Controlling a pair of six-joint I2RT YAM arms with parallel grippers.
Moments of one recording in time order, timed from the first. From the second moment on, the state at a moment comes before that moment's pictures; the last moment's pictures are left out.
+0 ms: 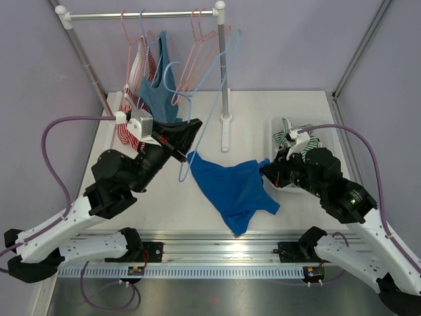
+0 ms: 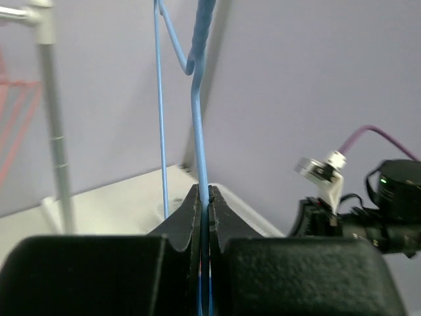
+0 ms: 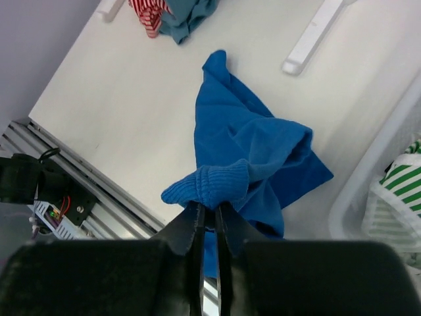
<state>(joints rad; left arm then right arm) -1.07 0.88 1.11 0.17 -0.27 -0.16 0.68 0.74 1.02 -0.66 -0.04 0.37</state>
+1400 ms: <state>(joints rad) -0.37 1.88 2.48 -0.86 0.12 -0.27 0.68 0.95 0.98 -0.63 -0.18 0.32</state>
